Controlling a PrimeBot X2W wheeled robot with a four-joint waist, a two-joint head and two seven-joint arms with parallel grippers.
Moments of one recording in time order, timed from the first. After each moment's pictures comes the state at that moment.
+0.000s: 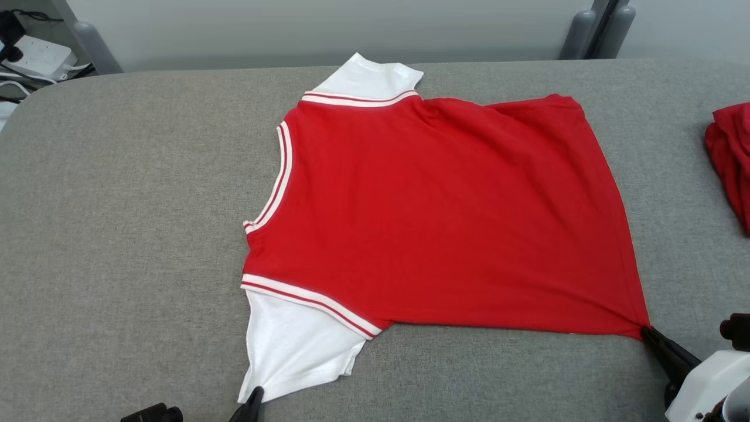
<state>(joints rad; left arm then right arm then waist) 0.11 0.22 -0.34 0.23 -0.99 -0.04 -0.03 -0.32 -0.64 0.81 0.58 1.18 0.13 -0.17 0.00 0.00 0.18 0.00</state>
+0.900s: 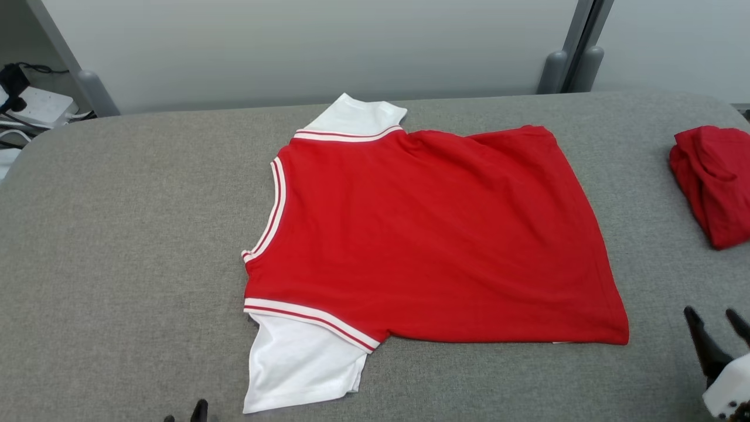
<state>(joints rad) 0.23 0.30 -0.25 0.17 -0.98 0.09 -0.08 -0.25 -0.54 0.49 0.72 0.89 0.13 -0.25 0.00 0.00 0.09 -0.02</state>
